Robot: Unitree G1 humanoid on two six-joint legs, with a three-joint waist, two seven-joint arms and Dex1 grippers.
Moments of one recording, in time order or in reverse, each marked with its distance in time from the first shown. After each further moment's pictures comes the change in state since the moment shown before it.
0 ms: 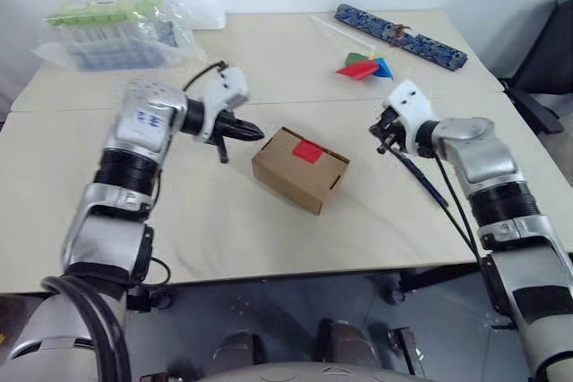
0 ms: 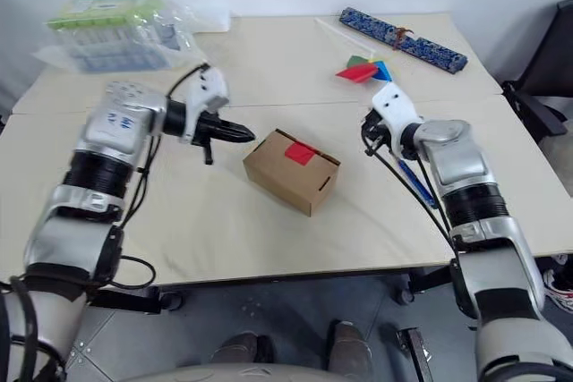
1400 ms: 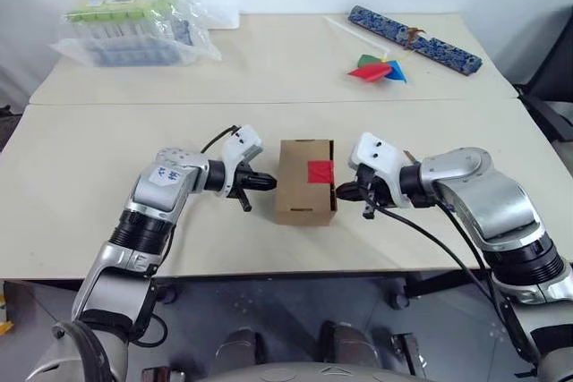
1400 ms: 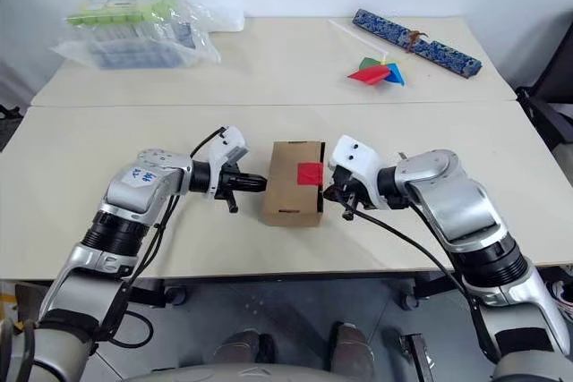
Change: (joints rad) left arm 0.309 -0.086 -0.052 -0.322 -0.196 0.313 0.228; right arm 0.290 -0.106 0.027 -0.919 0.142 0.597 0.285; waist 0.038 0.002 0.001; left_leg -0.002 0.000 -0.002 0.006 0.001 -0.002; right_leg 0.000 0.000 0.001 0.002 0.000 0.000
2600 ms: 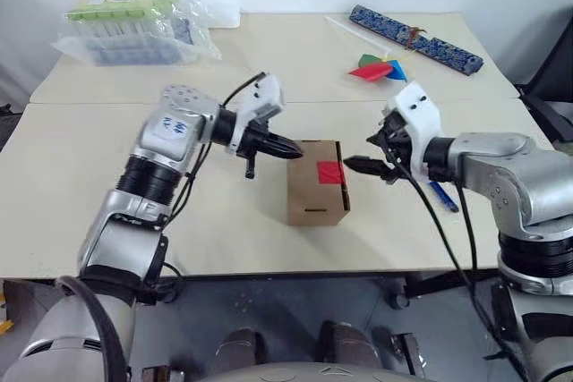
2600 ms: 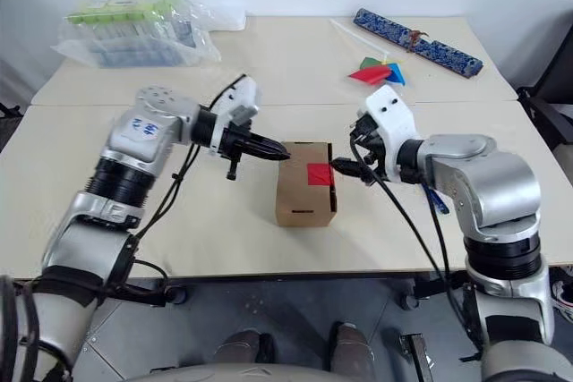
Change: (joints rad) left arm -0.322 -0.038 -0.080 0.294 0.043 -0.324 -0.315; right arm -0.083 0.096 -0.258 -0.088 0.156 0.410 -0.391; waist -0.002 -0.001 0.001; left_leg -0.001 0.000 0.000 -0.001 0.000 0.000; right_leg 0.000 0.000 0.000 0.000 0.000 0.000
